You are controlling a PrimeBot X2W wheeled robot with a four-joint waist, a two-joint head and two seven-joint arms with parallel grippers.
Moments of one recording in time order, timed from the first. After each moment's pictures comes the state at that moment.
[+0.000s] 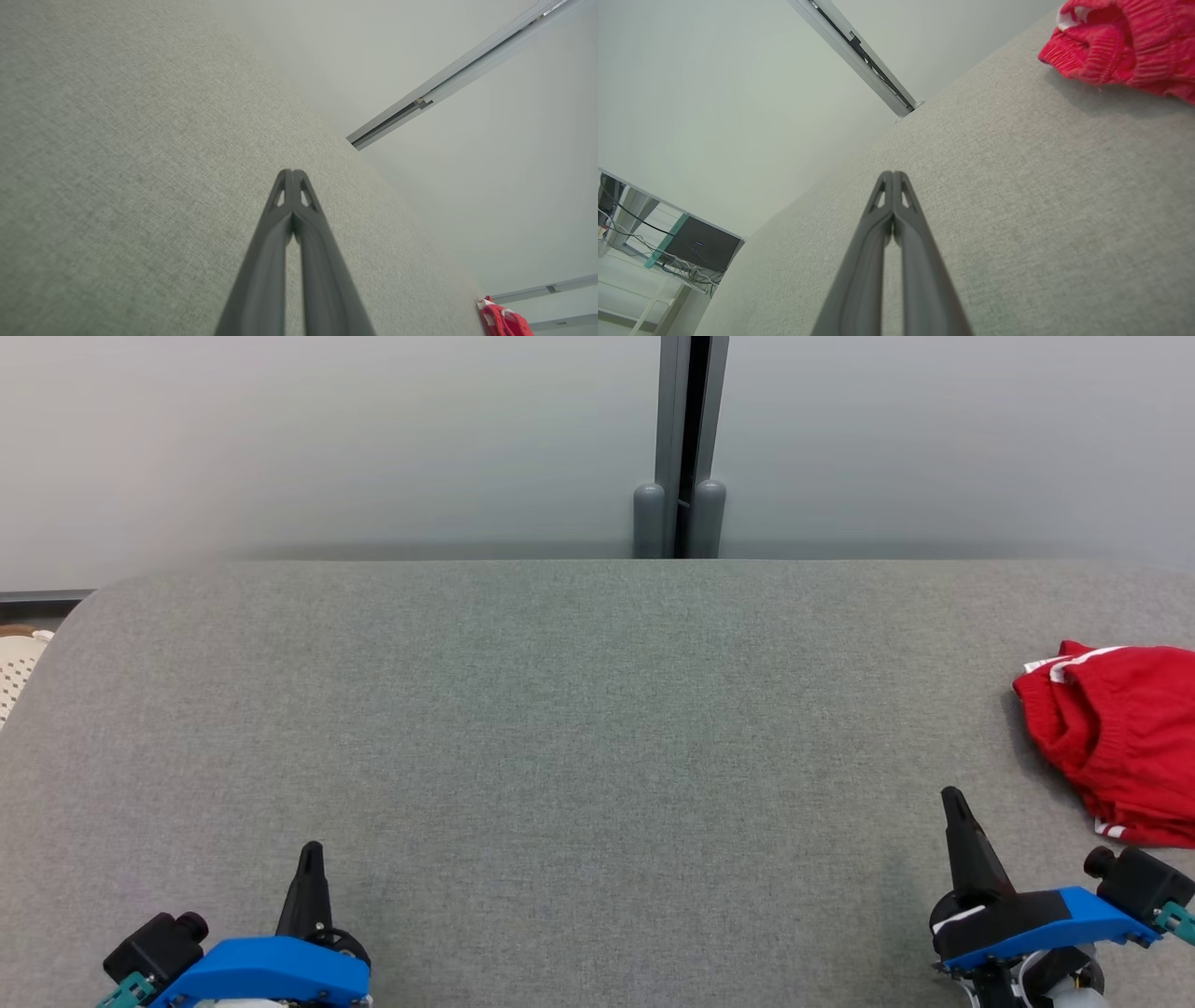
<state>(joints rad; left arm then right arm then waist) -0.03 0.10 -0.10 0.33 -0.92 -0.03 -0.10 -0.12 -0.05 -0.03 0.36 0.75 0.13 -0.10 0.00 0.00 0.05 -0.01</state>
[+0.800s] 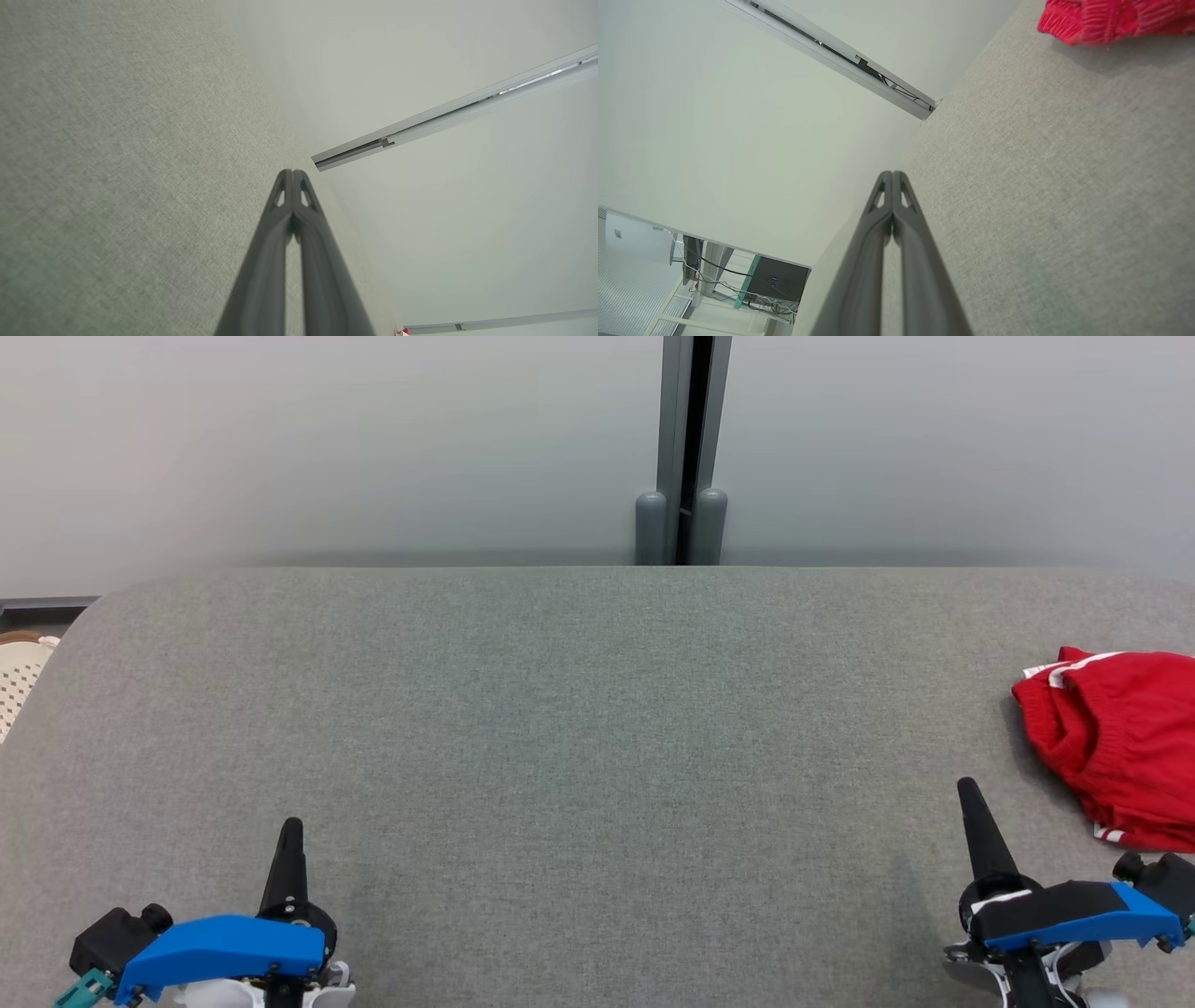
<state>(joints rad) -0.06 0.08 -0.02 0.30 -1.16 -0.06 -0.03 -0.12 -0.05 -0.06 0.32 1.05 0.13 -0.03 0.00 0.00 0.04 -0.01</state>
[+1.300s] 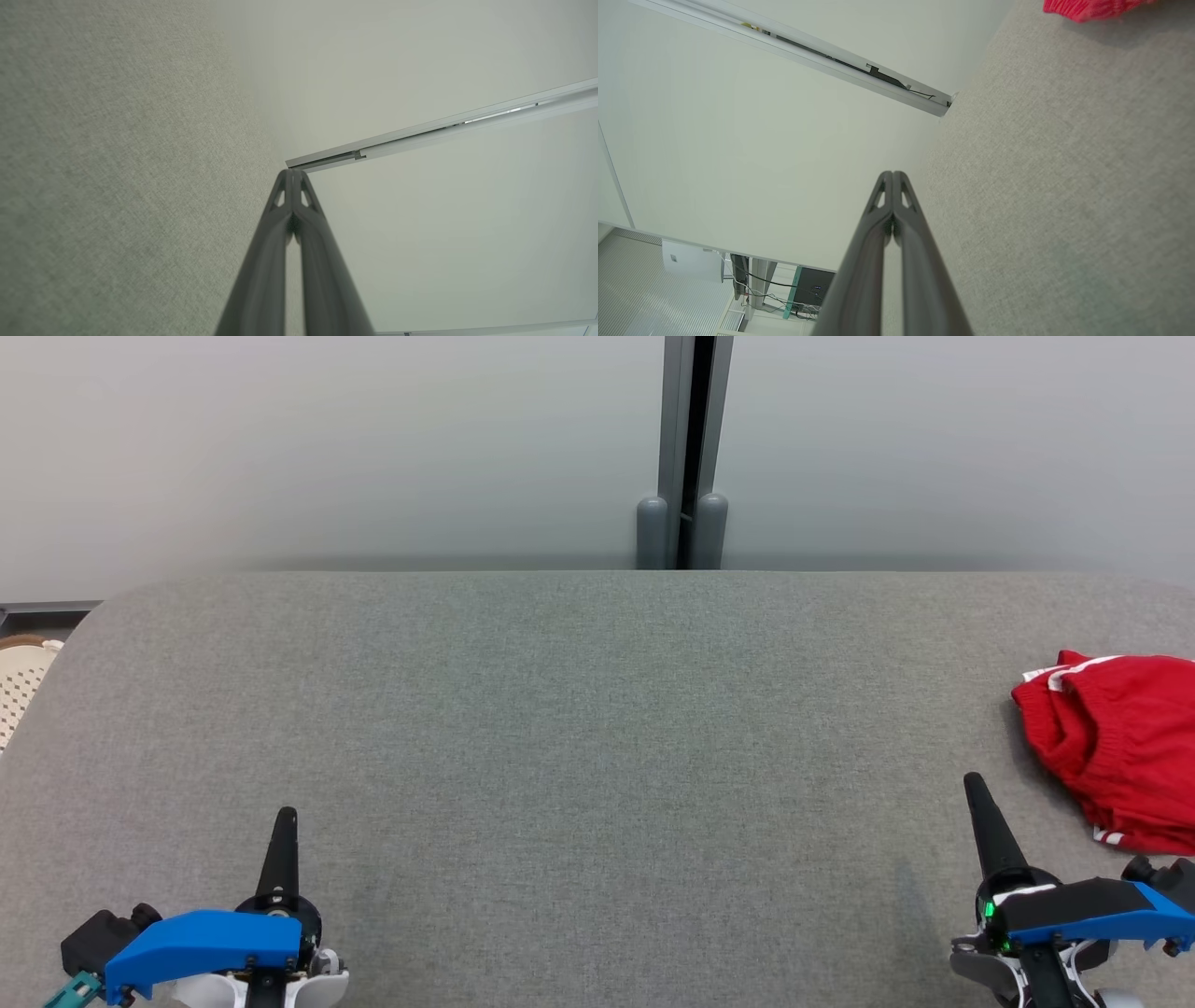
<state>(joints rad) -0.07 0.07 0.02 0.29 -1.28 -0.08 0.01 -0.12 -0.05 -0.07 0.30 1.20 0.13 0.01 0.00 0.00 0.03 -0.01</state>
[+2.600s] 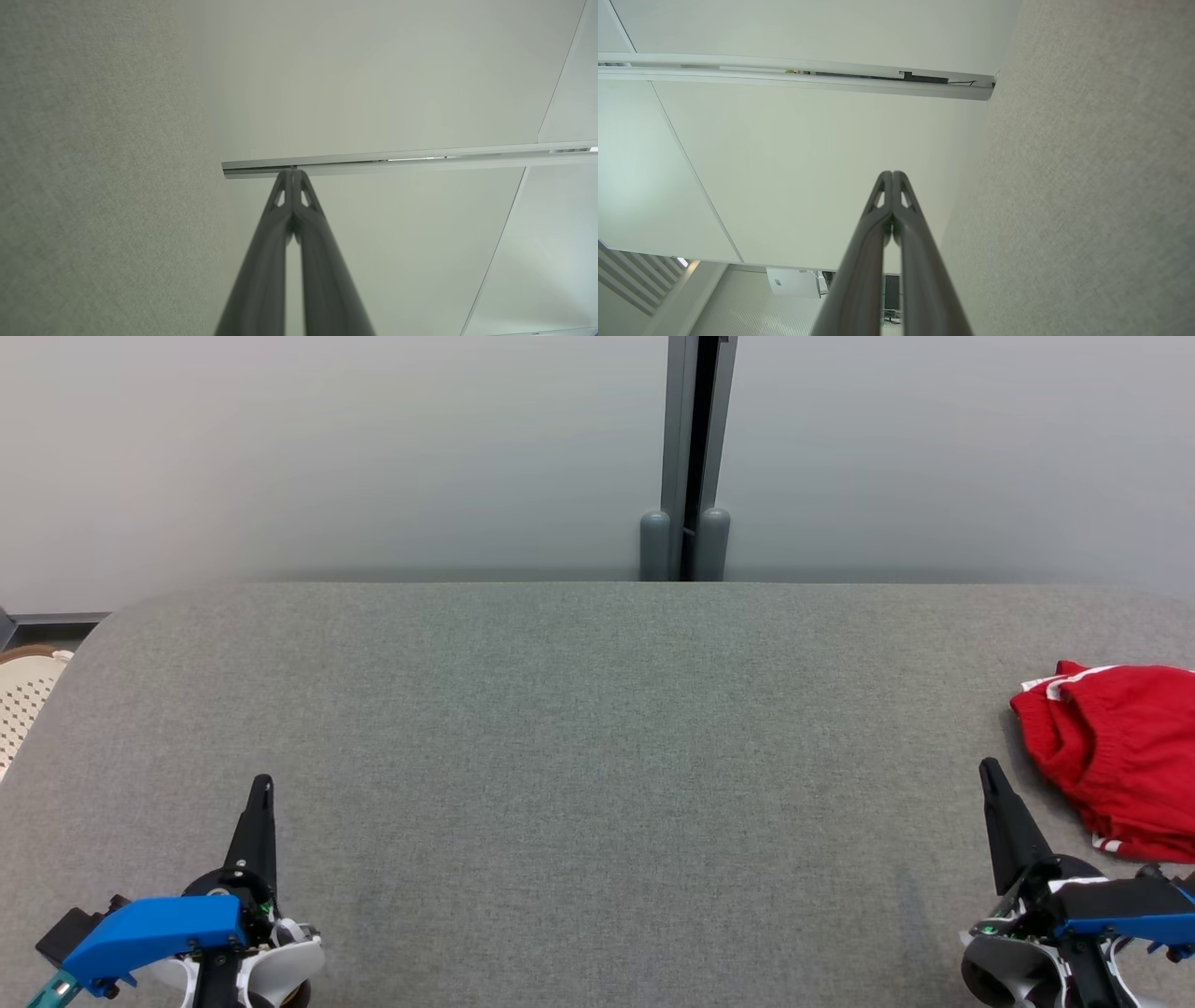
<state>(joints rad) -0.10 0.06 0.10 0.25 -1.55 -0.12 0.10 -0.12 -0.05 -0.11 0.26 1.54 0.13 0.10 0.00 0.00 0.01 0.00</state>
